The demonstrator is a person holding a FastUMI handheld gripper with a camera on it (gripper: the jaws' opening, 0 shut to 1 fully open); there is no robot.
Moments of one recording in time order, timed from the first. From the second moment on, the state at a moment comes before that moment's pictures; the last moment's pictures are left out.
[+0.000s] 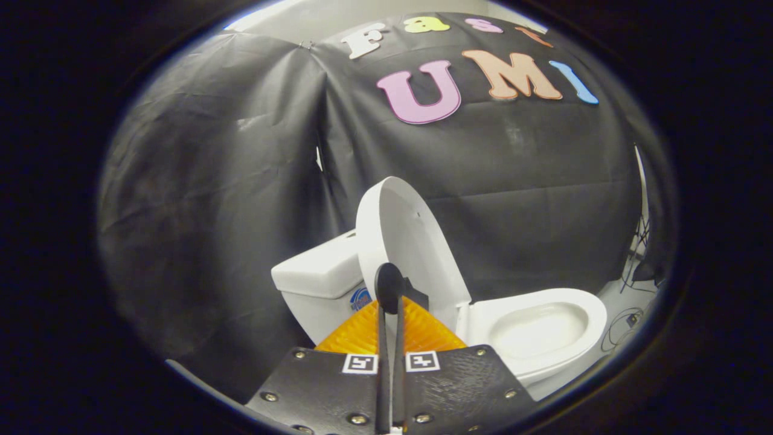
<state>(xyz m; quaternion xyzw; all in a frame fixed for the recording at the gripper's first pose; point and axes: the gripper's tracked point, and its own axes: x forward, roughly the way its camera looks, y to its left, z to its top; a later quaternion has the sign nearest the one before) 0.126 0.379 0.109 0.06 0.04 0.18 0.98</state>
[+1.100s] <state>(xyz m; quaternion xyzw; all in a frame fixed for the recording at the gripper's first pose) 0.112 0.254 0.138 0.05 0.04 0.10 0.99</state>
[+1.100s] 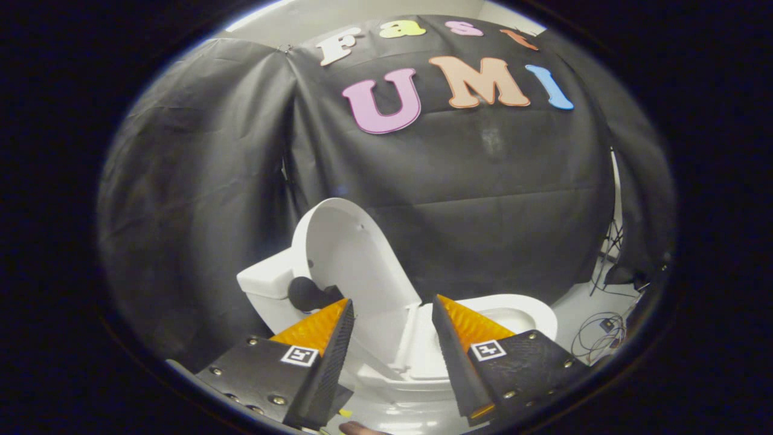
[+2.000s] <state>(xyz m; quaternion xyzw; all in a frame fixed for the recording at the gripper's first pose) 0.071 0.099 0.180 0.00 0.01 0.02 1.00</state>
